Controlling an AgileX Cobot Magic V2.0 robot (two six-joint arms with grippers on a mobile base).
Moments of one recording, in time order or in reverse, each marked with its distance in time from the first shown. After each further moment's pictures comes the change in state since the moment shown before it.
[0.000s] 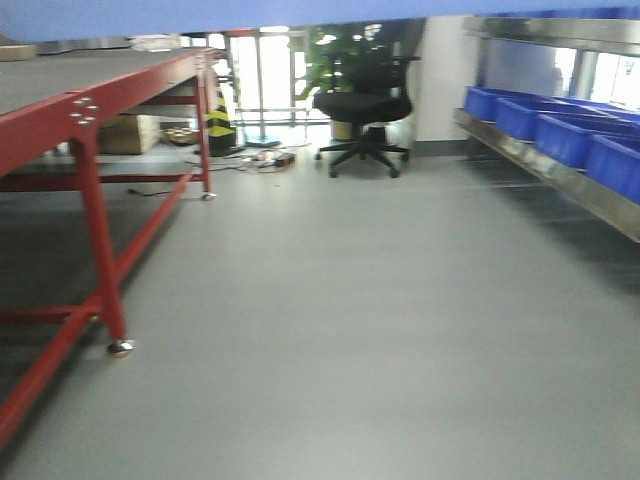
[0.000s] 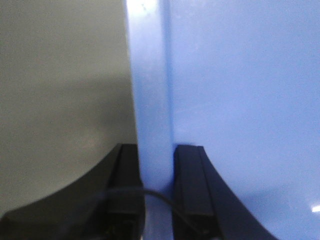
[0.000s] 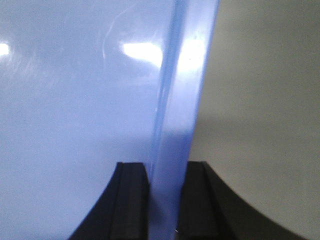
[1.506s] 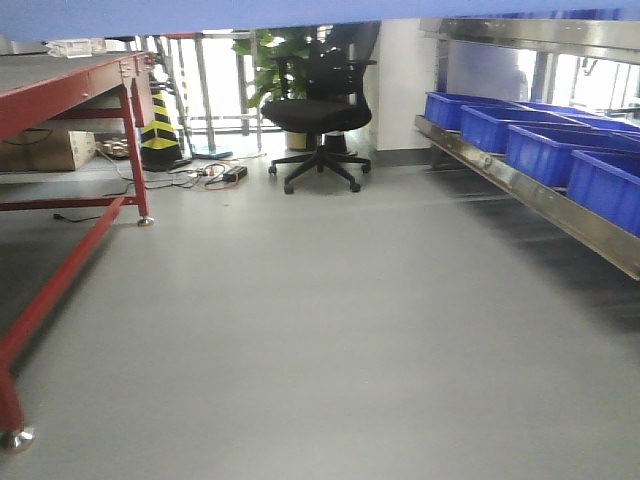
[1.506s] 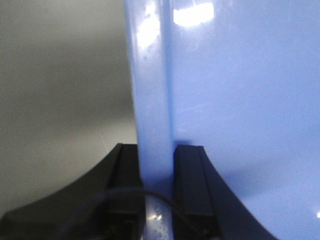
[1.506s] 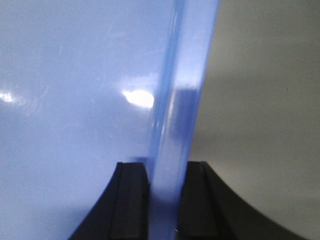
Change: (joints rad) left arm 0.000 0.000 -0.001 -0.009 0.004 0.000; right arm 0.000 -0.001 0.000 0.000 0.005 0.000
